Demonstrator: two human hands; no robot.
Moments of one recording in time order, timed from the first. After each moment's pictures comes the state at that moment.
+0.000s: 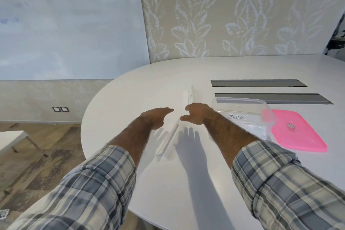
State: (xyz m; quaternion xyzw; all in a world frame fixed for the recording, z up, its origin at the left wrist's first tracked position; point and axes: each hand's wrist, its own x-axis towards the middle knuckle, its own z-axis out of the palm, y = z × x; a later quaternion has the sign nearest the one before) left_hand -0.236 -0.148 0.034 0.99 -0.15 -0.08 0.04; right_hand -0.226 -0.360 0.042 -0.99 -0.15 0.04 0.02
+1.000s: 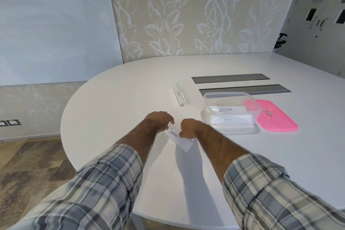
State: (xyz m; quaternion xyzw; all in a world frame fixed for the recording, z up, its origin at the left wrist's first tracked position) left_hand -0.208 -0.143 0.006 0.96 -0.27 -0.07 -0.02; right_hand -0.274 -0.295 0.009 -0.99 -0.01 0.13 0.06
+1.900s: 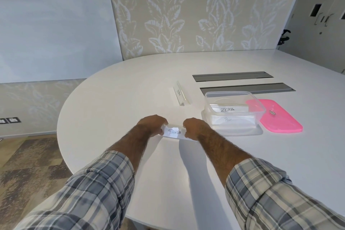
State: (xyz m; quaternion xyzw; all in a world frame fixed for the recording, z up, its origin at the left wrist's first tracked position) left_hand -0.194 -0.125 -0.017 0.97 -0.23 -0.09 0.05; right_hand -0.263 -0.317 -0.008 -1.00 -0.03 0.06 0.01
